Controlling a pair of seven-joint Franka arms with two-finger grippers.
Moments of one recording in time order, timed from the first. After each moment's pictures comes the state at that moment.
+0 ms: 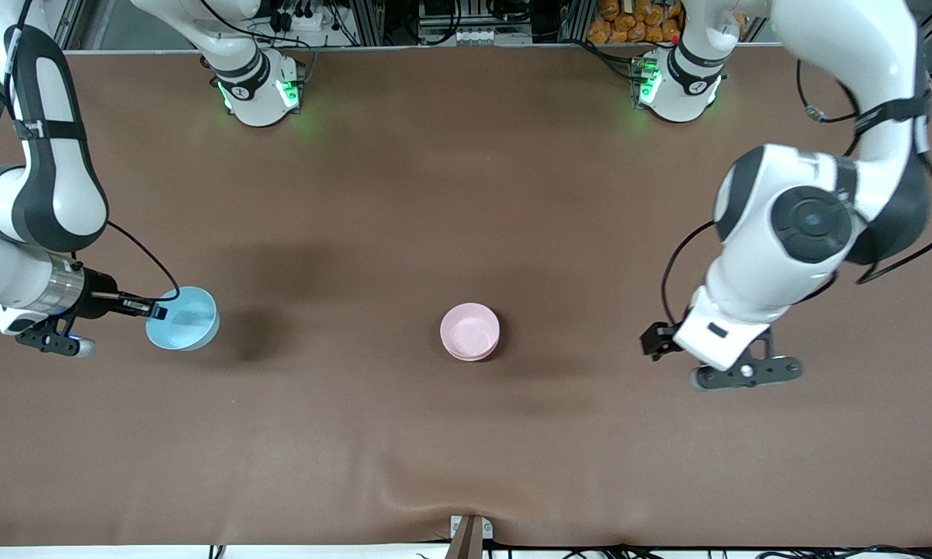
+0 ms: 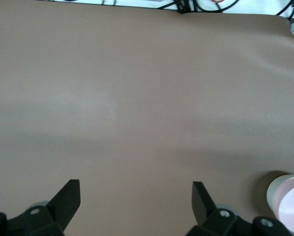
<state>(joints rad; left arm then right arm) -0.28 0.48 -0.04 -1.29 0.11 1.88 -0.43 -0.11 0.32 -0.01 -1.81 0.22 2.04 0.00</state>
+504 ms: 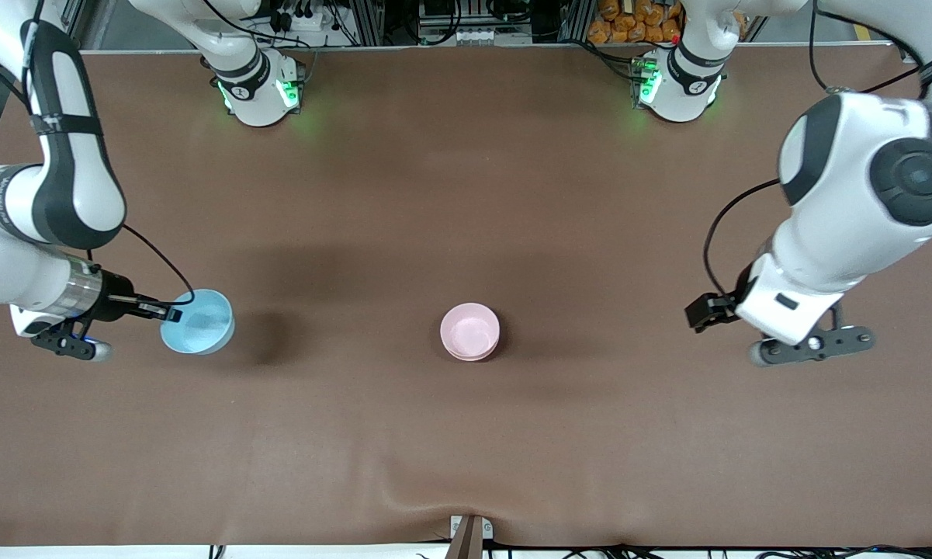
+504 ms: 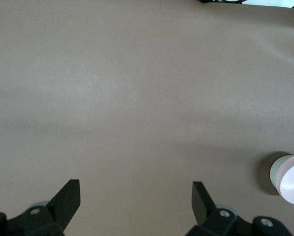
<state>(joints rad) -0.21 0.39 -0.04 -1.29 0.07 1.74 -0.38 -0.04 0.32 -0.01 -1.78 0.22 2.03 0.13</state>
